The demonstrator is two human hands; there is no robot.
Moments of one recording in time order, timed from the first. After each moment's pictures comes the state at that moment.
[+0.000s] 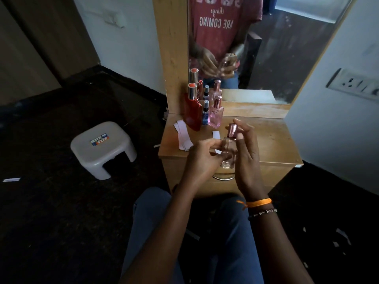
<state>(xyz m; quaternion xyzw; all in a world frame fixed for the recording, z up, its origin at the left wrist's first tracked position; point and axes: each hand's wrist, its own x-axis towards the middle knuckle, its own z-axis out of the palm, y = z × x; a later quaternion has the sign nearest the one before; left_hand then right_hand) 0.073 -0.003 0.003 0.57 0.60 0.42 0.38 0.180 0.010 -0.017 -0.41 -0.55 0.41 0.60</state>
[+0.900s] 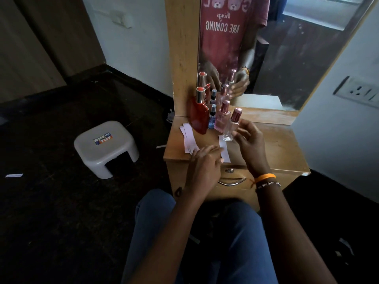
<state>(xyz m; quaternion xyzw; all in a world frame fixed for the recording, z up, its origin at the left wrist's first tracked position) 0.067 0.009 -0.035 0.68 0.64 0.30 0.19 0.191 0.076 -0.026 -0.46 -0.59 0.41 0.52</state>
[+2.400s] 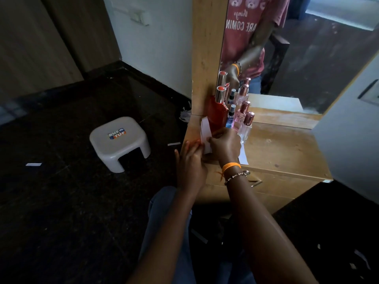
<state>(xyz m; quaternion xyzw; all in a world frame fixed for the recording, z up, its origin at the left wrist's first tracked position) 0.010 0.006 -0.061 0.61 0.73 0.30 0.12 0.086 0.077 -0.028 -0.67 -0.57 0.31 0.36</state>
